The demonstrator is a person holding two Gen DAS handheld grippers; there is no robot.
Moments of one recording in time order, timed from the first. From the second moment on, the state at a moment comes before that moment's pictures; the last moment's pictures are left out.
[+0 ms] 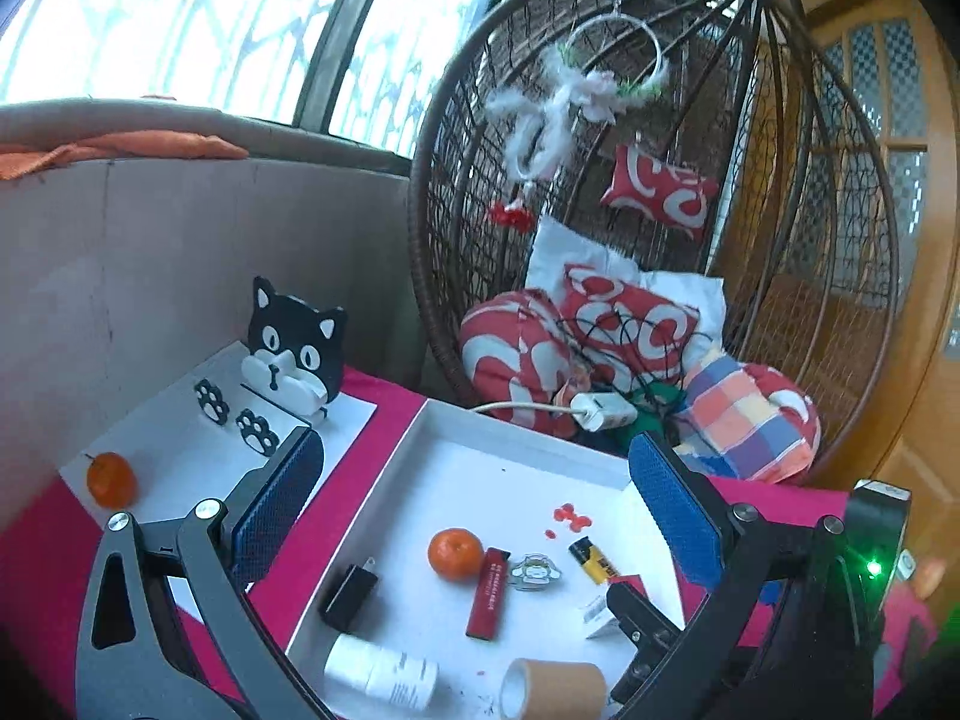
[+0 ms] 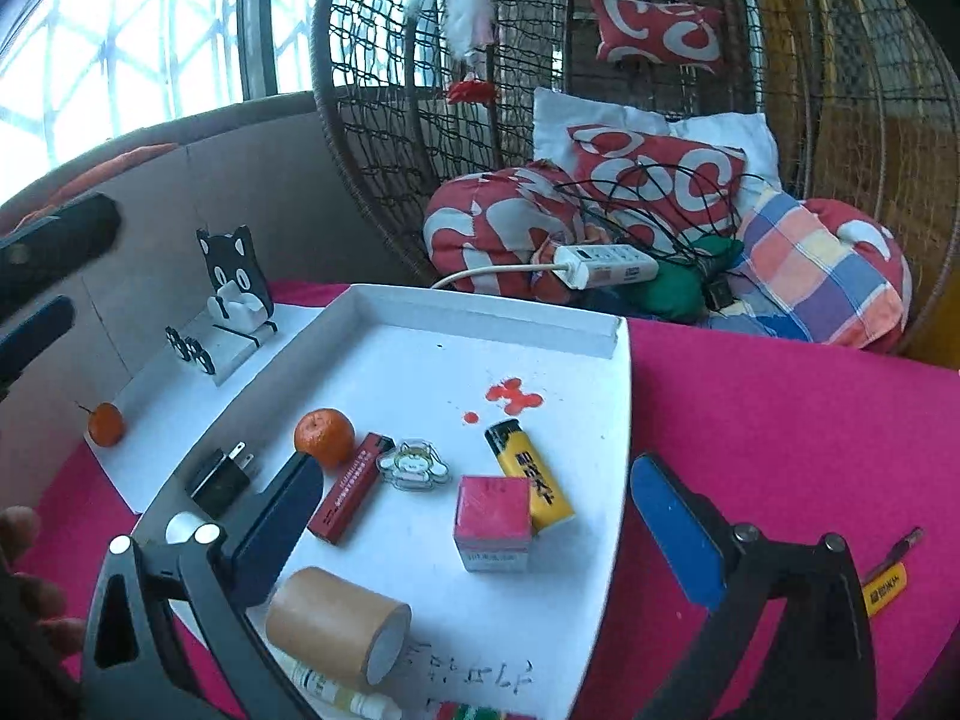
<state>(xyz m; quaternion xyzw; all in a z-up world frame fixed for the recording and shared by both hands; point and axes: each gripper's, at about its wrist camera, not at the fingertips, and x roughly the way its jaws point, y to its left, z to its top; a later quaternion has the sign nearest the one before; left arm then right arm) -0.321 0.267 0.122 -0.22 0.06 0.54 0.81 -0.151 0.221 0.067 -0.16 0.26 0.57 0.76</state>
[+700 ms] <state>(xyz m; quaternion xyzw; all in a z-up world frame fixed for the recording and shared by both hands) -0.212 0.191 0.134 -0.21 0.12 0.32 0.92 0.002 0.022 0.116 0.02 0.25 0.44 0.86</state>
